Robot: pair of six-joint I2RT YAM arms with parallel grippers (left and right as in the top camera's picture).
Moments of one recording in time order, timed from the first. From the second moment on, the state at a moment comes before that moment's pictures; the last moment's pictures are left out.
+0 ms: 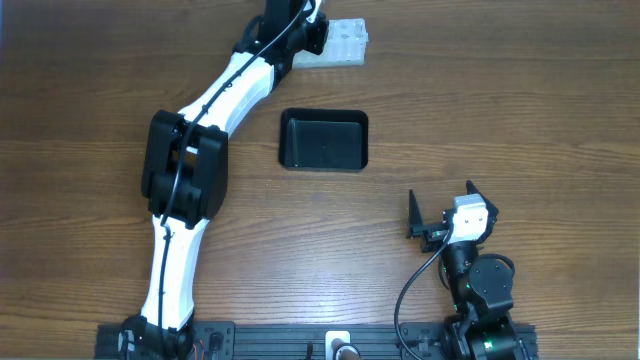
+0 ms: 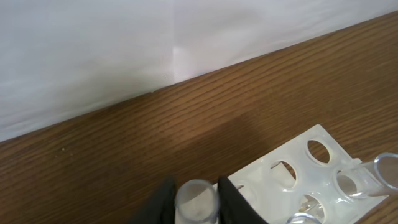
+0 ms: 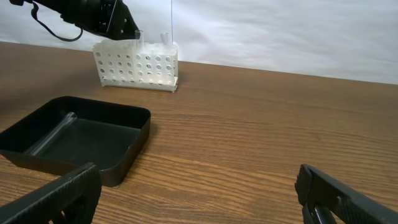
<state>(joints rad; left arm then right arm) -0.37 2.39 1.94 -0.10 0.07 0.02 0.21 0.06 0.01 -0.07 0.06 -0.04</state>
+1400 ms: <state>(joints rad) -0.48 1.91 1.95 -0.85 -0.13 -0.32 0.21 0.06 0.01 -0.07 0.06 -0.04</state>
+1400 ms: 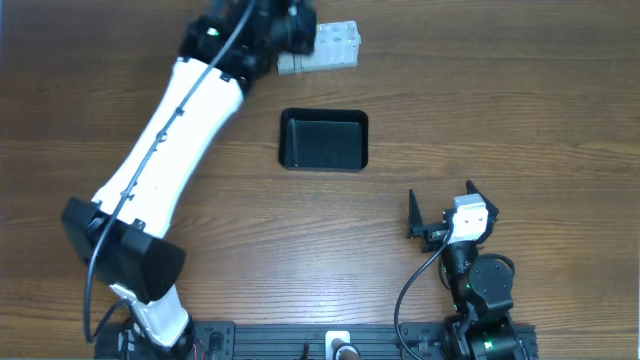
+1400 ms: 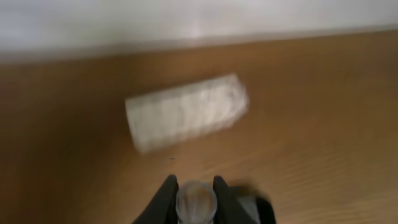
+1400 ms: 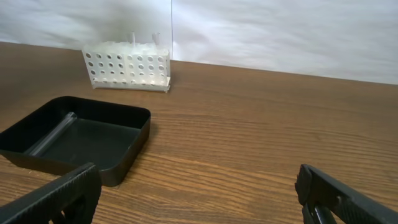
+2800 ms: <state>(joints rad) -0.56 2.18 1.79 -0.93 -0.20 -0.65 0.21 0.06 0.01 -0.07 0.06 -0.04</state>
